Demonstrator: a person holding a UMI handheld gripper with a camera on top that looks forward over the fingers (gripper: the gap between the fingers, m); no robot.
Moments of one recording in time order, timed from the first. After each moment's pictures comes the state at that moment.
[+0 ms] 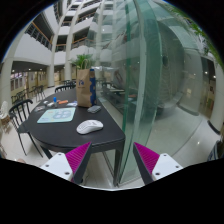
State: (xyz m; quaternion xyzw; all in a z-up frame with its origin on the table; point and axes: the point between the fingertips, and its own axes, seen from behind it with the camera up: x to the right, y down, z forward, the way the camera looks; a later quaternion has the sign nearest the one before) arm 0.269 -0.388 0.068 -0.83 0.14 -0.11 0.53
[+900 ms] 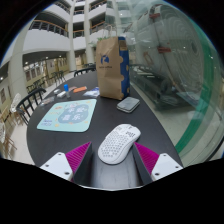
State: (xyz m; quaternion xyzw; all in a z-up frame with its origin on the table) arm 0.212 -0.130 -0.011 -0.88 0.06 0.01 0.46
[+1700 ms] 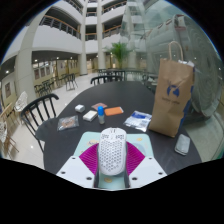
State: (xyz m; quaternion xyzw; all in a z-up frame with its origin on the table) arm 0.021 0.046 0.060 -0.87 0.01 0.02 0.50
